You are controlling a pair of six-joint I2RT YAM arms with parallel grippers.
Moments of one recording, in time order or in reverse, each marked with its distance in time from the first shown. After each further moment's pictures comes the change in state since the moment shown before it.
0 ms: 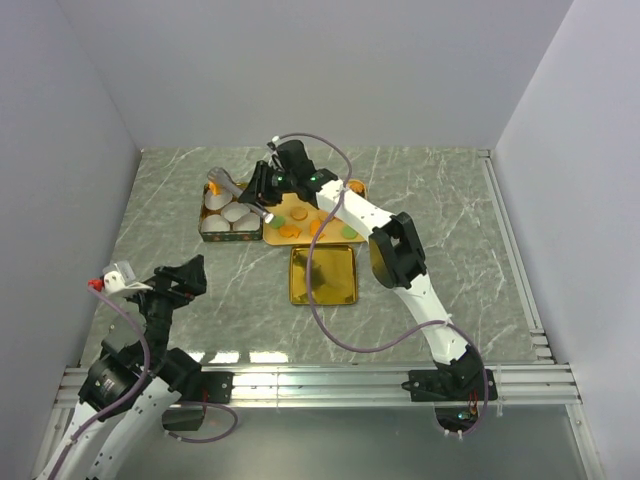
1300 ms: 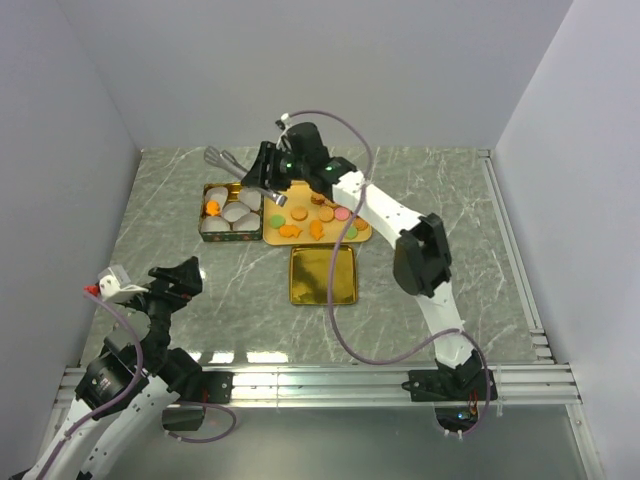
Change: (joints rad) left arm -0.086 -0.003 0.009 -0.088 -0.161 -0.110; right arm 0.001 -0.248 -0.156 -0.006 0.100 -0.085
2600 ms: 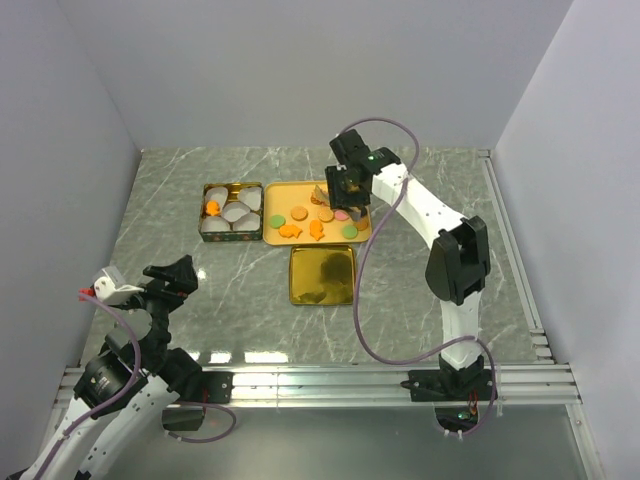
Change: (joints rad) left arm -0.003 0.024 0.019 -0.030 -0.074 -0.060; right arm -0.143 -0.262 -0.246 -0.620 0.500 -0.405
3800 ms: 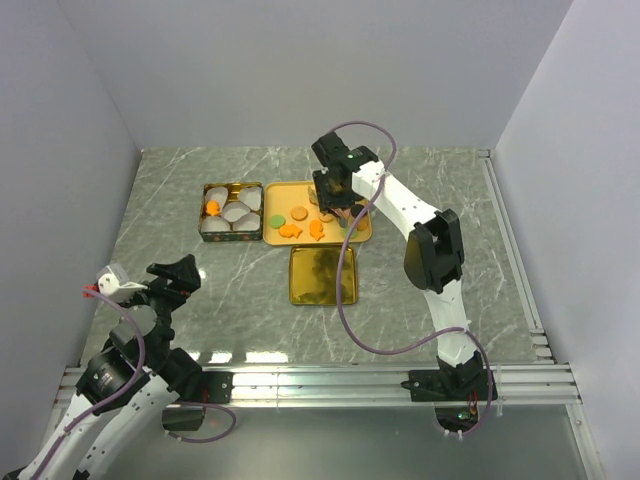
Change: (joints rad) left arm -0.002 0.031 0.000 0.001 -0.001 -0.007; right arm 0.037 0.200 0.210 -0.088 0.008 -0.015
